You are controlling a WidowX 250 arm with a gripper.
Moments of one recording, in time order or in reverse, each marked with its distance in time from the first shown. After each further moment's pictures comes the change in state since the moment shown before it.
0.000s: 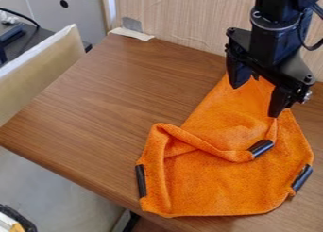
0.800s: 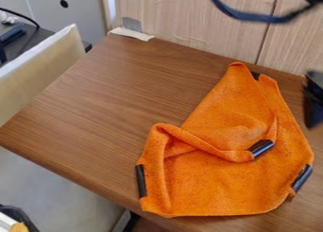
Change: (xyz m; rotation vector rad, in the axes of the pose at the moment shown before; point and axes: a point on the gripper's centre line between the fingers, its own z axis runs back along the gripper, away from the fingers) arm 0.038 -0.087 -0.050 -0.160 0.043 -0.140
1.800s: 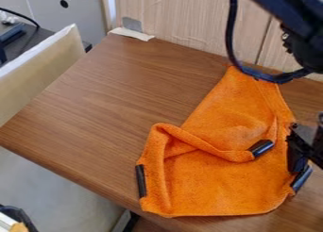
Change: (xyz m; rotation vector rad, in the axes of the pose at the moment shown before) arm -0.029 -0.002 -0.058 -0.007 0.080 0.078
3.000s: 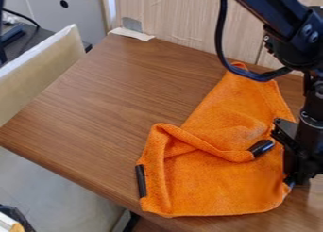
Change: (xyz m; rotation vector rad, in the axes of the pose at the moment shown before) arm -0.002 0.021 -0.014 0.007 0.014 0.028
